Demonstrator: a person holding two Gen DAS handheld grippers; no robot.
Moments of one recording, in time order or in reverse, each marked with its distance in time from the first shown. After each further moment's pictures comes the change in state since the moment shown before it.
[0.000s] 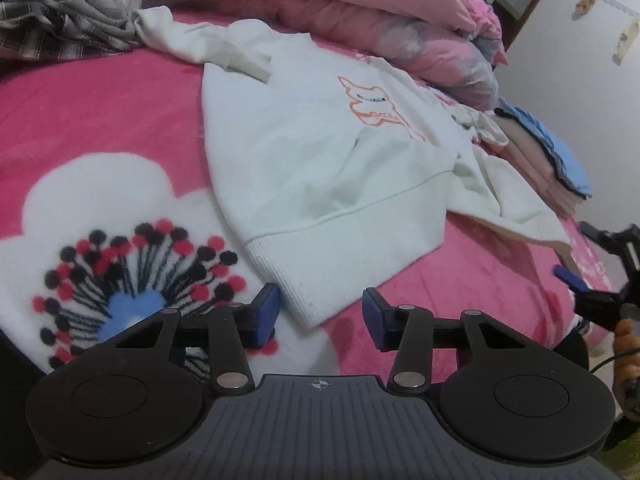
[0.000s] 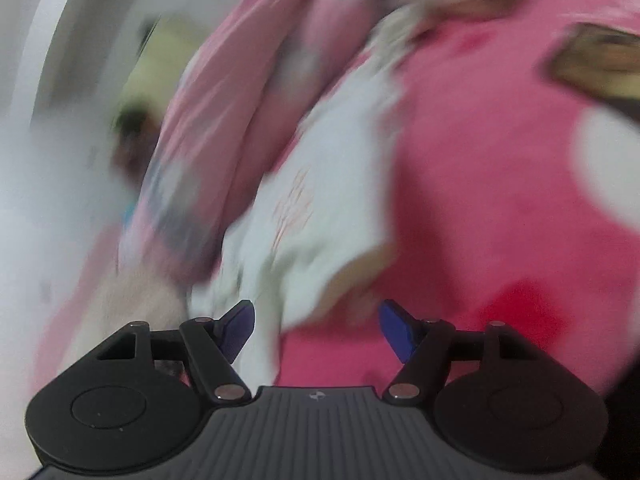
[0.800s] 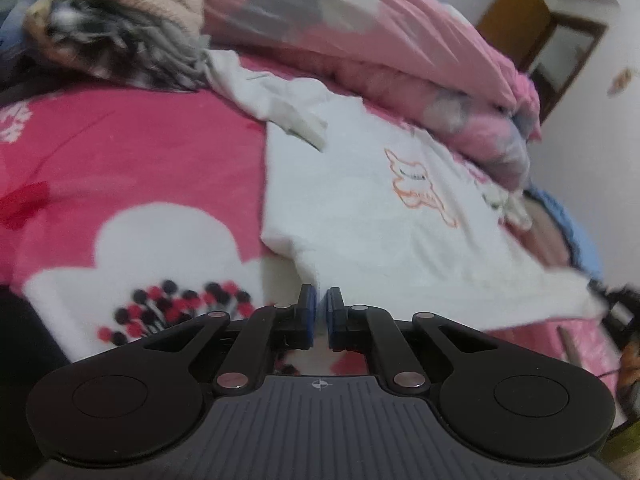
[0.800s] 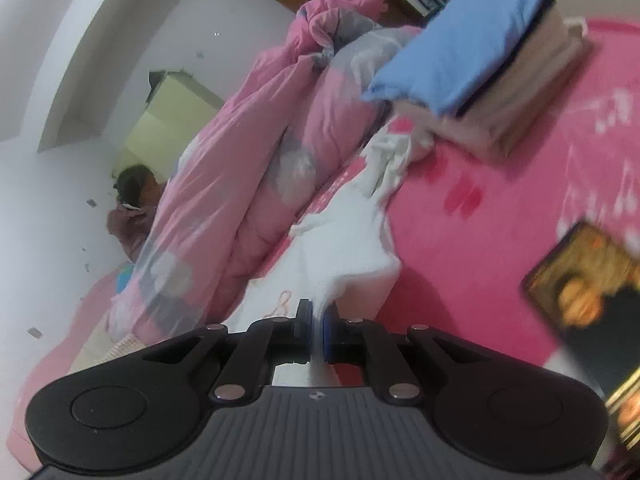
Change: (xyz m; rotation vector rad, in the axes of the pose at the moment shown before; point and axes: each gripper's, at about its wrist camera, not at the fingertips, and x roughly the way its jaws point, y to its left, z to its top) left arm -0.037 0.032 0.022 -0.165 -0.133 0.054; right arm -0.002 0.008 0.113 -0.161 -0.092 -0.023
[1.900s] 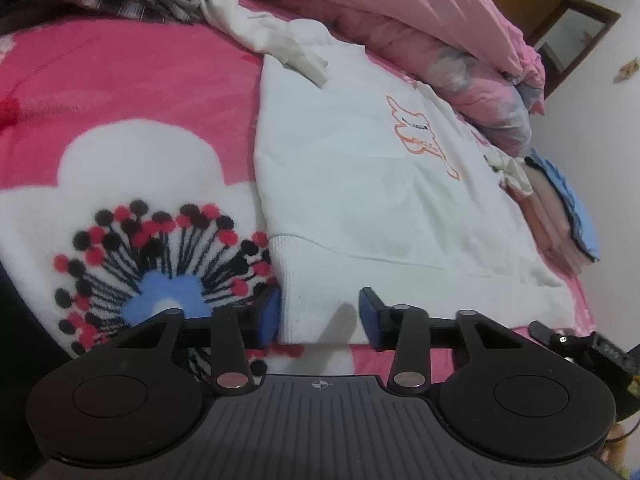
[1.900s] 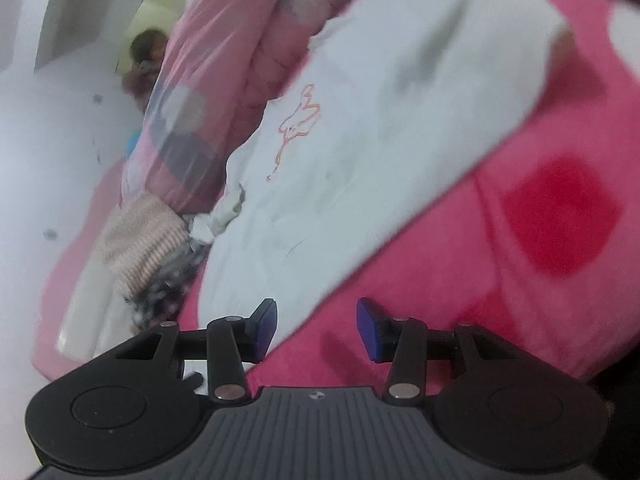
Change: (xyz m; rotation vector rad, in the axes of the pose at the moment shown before) left arm 0.029 -0.006 -0.025 -0.023 0.114 -0.012; right arm 0.021 0.022 -0.160 0.088 0.370 0.092
